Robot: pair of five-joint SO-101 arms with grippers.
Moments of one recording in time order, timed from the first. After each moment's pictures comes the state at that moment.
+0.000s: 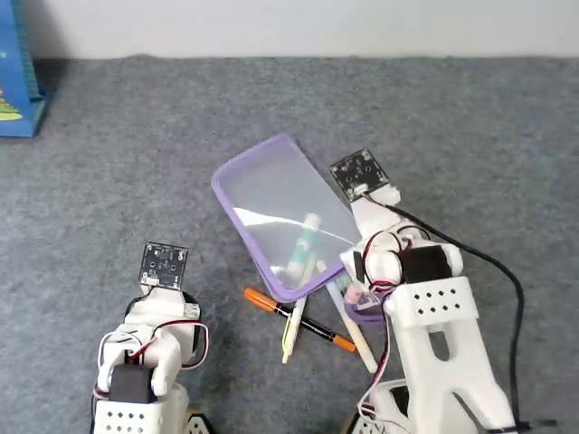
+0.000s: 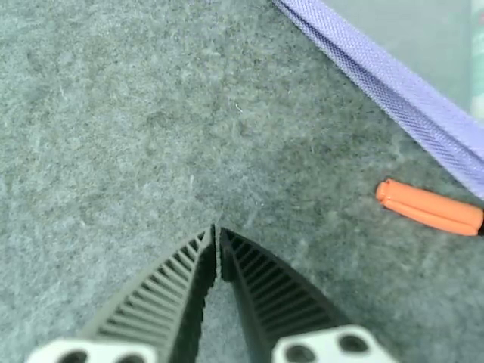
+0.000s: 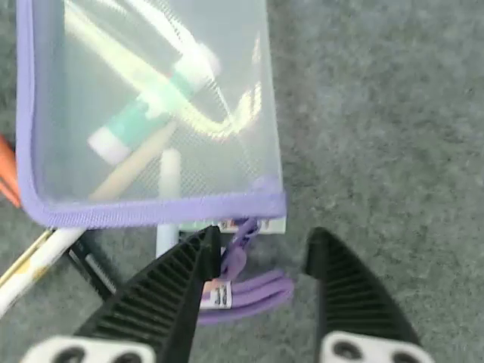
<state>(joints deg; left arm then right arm) -1.3 -101.1 97.1 69.0 0.3 -11.1 -39.3 44.9 68.4 17.8</state>
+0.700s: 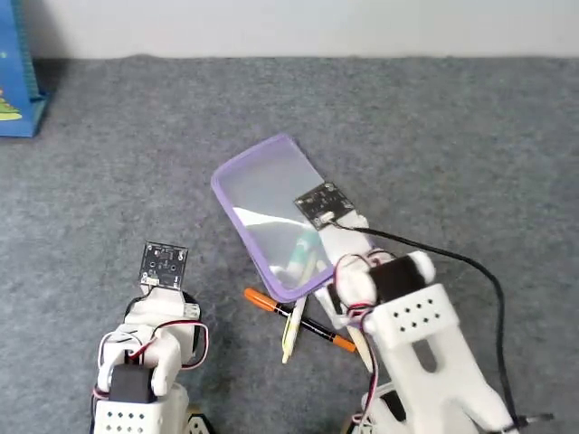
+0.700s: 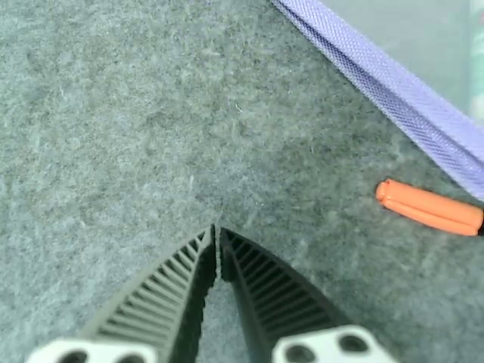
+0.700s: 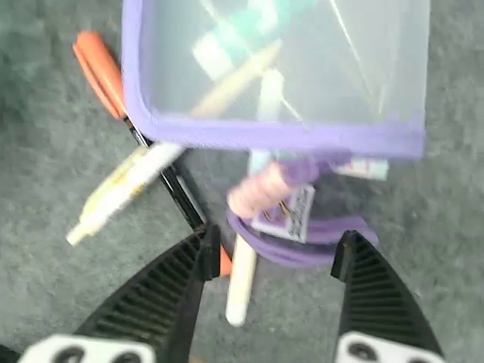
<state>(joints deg) -1.3 -101.1 97.1 69.0 0.3 -24.5 -40.9 44.9 79.1 8.8</state>
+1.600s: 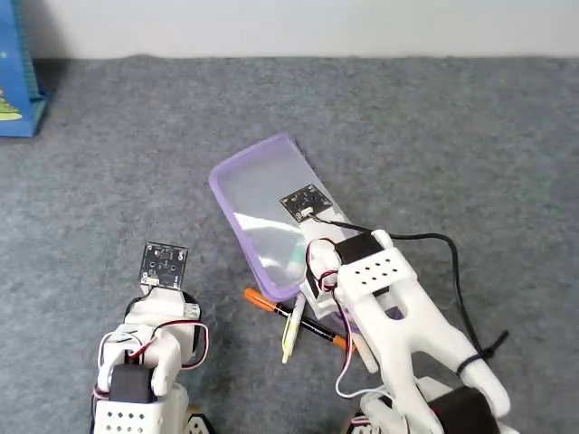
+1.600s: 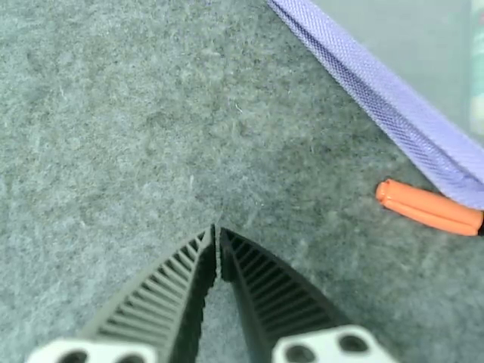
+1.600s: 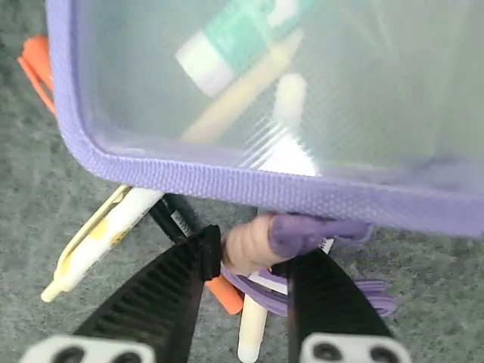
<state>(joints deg) -1.3 -101.1 97.1 69.0 0.3 -25.3 -20.8 44.9 68.3 5.7</state>
